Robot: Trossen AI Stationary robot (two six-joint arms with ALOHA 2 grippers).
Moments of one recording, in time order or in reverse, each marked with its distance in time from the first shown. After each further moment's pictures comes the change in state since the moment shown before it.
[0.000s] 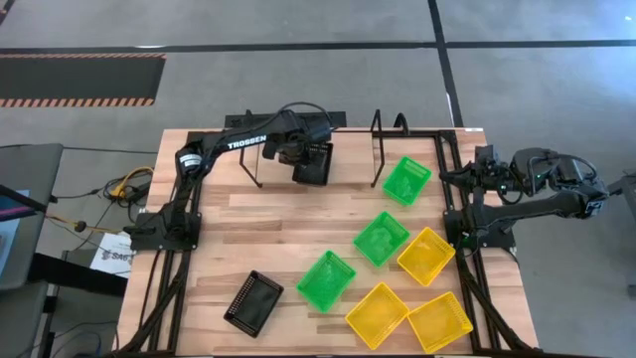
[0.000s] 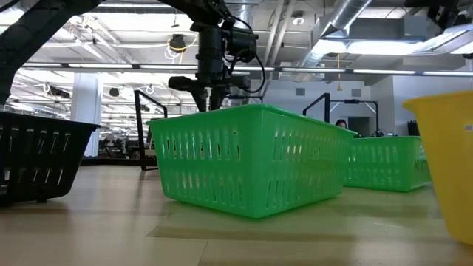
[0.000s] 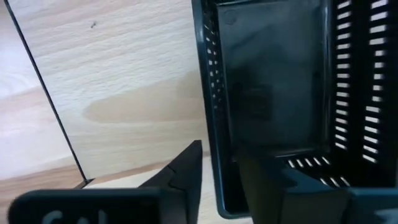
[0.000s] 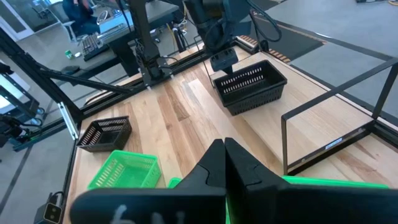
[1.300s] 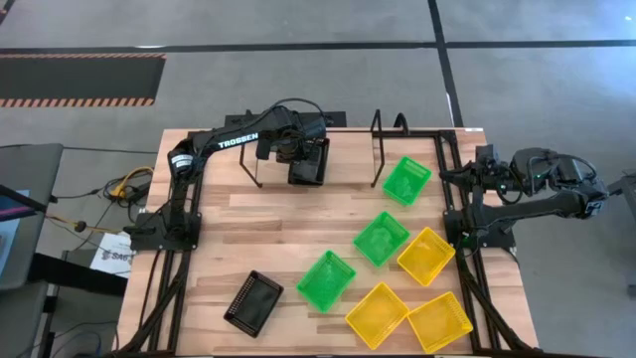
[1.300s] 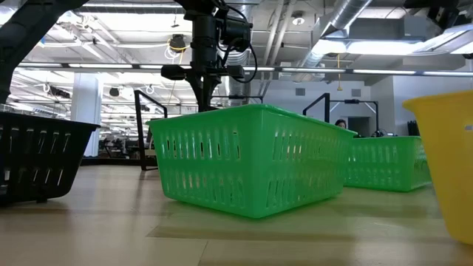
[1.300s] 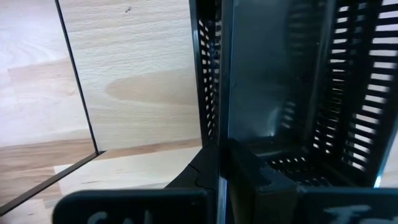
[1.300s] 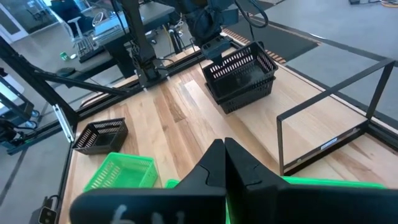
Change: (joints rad) left arm 0.000 -0.064 -0.004 -0.051 -0.008 -0.132; right arm 0.000 0.000 0.000 -0.001 0.019 0.000
